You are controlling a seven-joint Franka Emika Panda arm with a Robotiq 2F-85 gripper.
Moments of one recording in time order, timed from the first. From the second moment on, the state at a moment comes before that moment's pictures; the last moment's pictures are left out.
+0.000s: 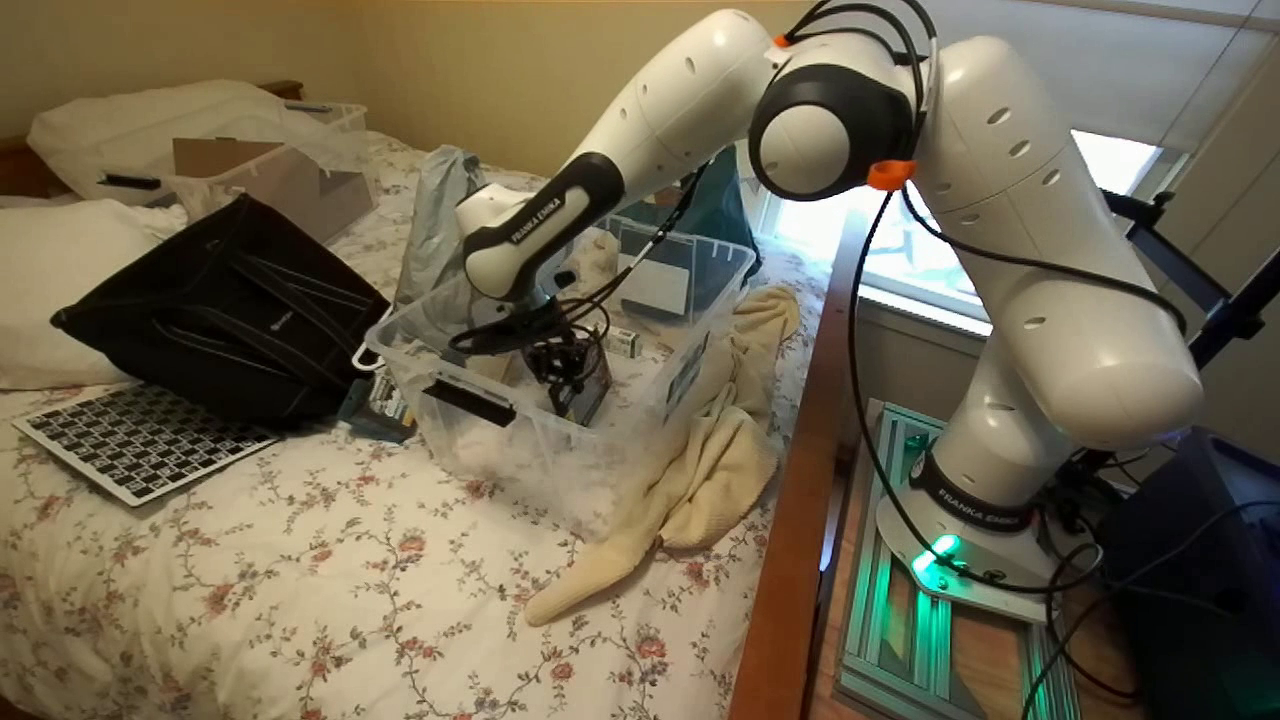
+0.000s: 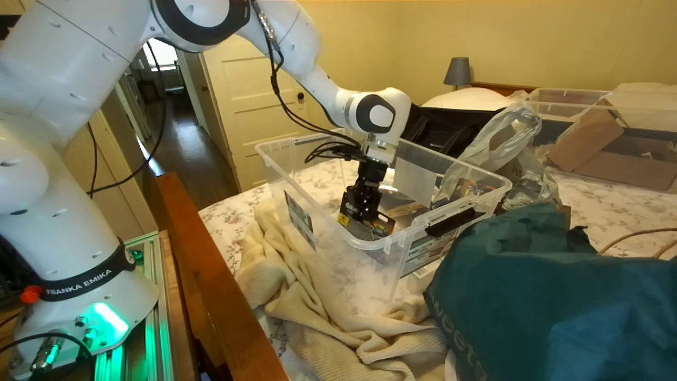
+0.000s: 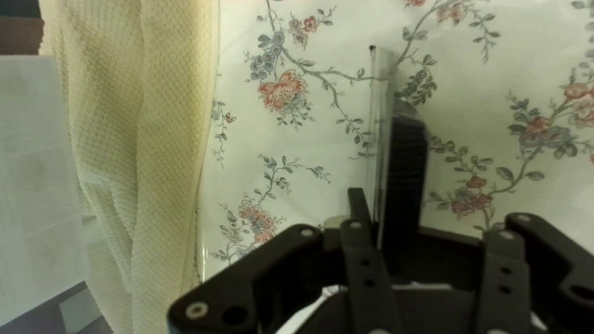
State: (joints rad) arm 0.11 0.83 -0.15 -1.54 0.01 1.89 1.46
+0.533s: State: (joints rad) arm 0.12 0.73 -0.15 -1.71 0.01 2.01 1.64
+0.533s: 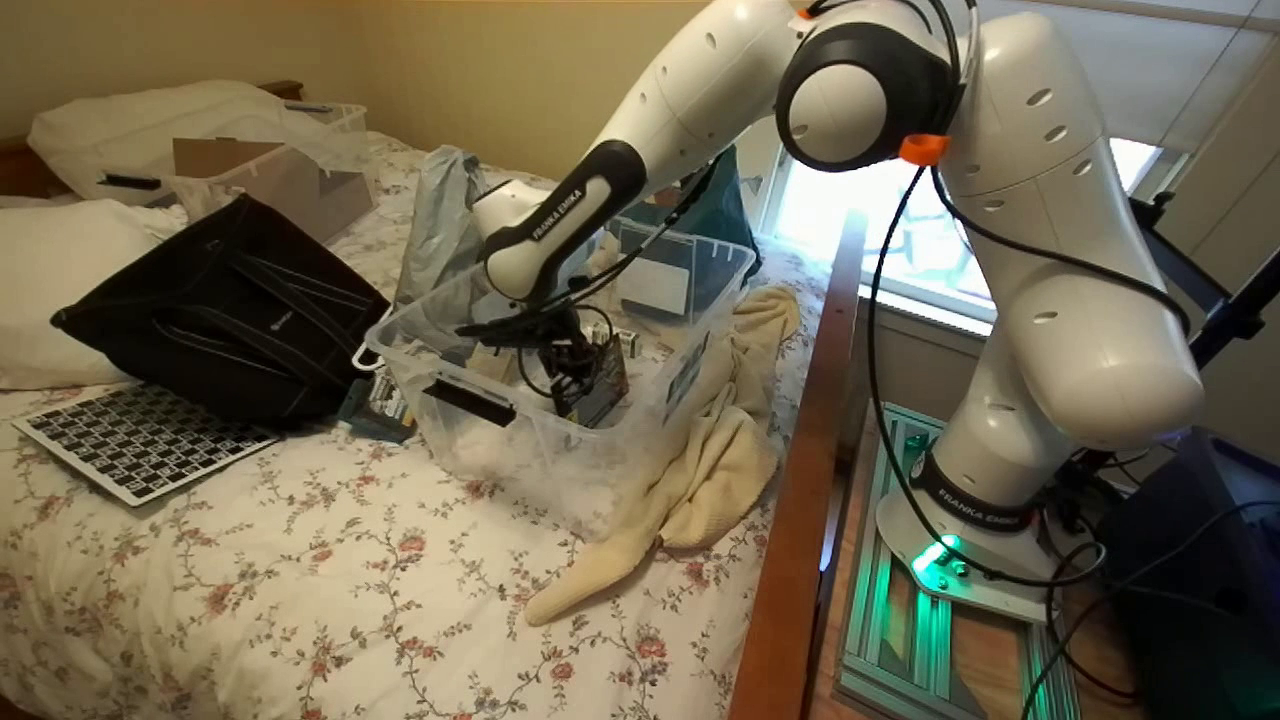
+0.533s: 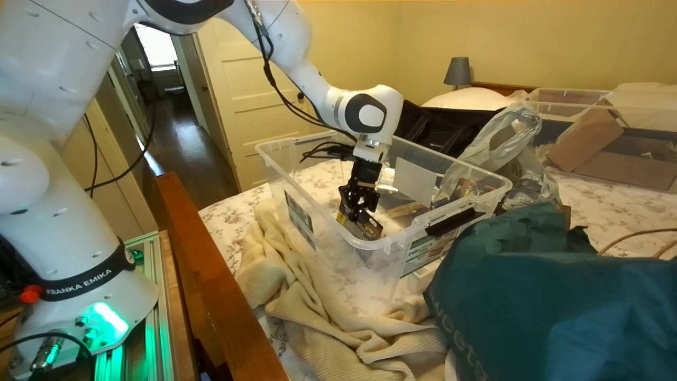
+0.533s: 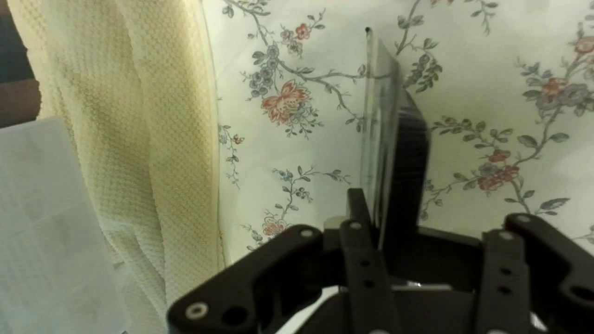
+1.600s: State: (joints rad) arm 0.21 0.34 -0.21 -2.08 -0.35 2.20 2.13
